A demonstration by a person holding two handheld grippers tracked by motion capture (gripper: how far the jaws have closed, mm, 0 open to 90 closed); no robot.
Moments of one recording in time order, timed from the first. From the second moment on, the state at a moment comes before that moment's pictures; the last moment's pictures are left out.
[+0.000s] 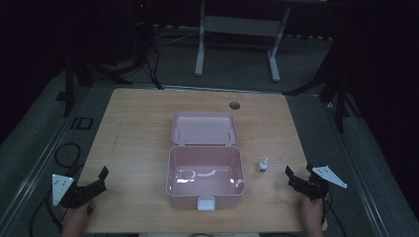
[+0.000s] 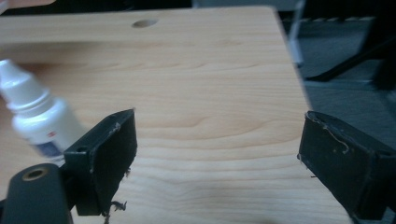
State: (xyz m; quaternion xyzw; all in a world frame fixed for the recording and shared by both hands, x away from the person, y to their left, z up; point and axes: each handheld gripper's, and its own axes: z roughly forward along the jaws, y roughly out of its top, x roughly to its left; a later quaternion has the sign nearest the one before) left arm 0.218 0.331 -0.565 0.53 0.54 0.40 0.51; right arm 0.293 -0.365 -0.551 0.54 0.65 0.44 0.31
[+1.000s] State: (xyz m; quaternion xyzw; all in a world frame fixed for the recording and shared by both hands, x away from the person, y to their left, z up) left arm 0.218 0.331 -0.565 0.53 0.54 0.40 0.51; right arm 0.320 -0.350 -0.517 0.47 0.85 0.20 0.09
